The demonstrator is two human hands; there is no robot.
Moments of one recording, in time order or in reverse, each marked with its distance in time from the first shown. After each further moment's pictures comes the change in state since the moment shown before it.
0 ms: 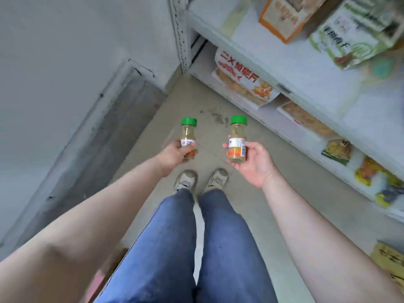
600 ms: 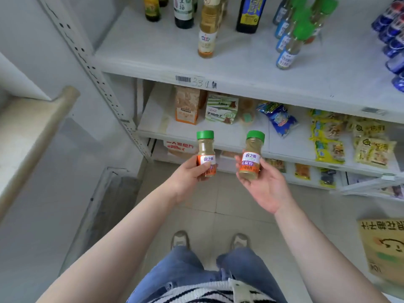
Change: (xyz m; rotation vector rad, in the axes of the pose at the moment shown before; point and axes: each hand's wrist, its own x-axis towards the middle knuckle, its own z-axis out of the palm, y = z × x) left_hand -0.231 0.138 0.129 0.080 -0.439 0.443; right_hand -0.304 -0.041 -0.001 0.389 -0.126 -0.594
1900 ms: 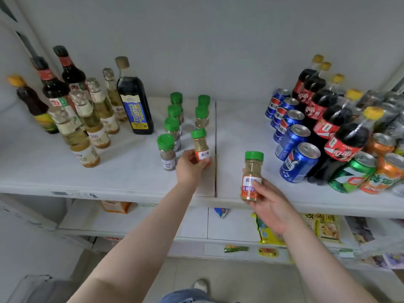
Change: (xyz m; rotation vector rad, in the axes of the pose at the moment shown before) left_hand 0.302 0.155 0.315 0.300 0.422 0.398; right_hand 0.046 -0.368 -0.127 -0.267 -0.063 -0.291
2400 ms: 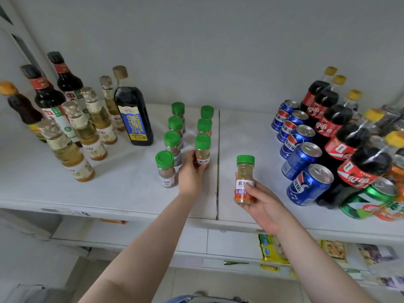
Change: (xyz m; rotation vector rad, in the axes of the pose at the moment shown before) left_hand 0.043 -0.004 0.013 0.317 0.080 0.273; right_hand 0.061 -0.015 0.009 -0.017 -0.041 0.062
